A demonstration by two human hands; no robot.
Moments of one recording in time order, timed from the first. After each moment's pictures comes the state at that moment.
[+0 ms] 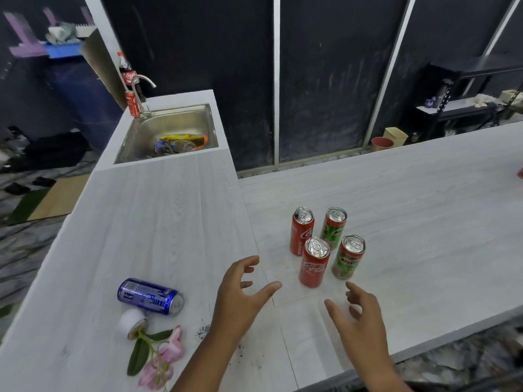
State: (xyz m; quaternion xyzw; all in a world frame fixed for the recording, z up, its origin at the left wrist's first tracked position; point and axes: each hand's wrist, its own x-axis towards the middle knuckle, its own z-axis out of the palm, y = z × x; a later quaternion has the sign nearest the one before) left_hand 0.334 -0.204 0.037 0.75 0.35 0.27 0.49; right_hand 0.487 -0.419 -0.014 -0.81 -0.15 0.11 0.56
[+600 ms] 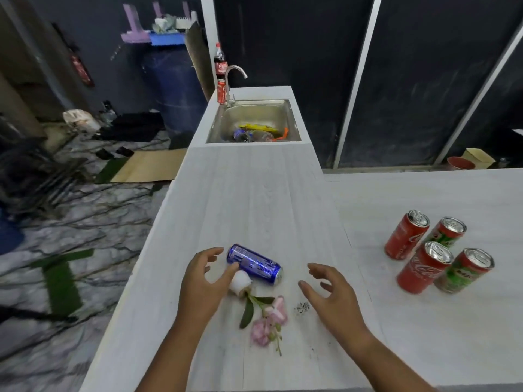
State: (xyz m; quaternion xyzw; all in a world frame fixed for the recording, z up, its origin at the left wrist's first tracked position) left_hand 0.084 -0.060 0.024 0.70 0.46 0.38 0.39; right_hand 0.325 -0.240 0.018 -0.75 -0.39 0.21 0.50
